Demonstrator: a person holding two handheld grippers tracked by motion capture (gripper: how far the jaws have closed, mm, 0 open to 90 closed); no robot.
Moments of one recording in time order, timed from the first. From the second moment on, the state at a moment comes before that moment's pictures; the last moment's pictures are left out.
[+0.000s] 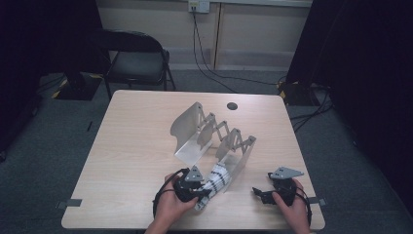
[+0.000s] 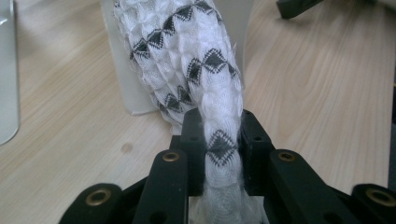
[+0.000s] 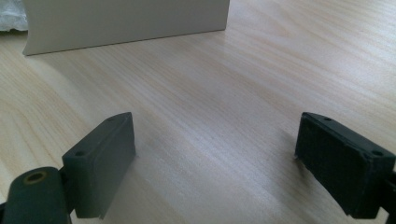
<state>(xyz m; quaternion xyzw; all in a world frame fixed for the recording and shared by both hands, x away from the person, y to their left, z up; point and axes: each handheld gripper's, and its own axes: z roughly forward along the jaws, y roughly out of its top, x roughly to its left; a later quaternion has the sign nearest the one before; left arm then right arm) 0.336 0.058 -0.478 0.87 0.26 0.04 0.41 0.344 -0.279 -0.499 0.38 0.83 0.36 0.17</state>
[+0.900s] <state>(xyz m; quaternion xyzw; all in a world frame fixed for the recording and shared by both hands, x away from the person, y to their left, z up) 0.349 0.047 -0.477 0.87 0.28 0.06 0.40 0.344 -0.279 -0.499 0.38 0.83 0.36 0.17</state>
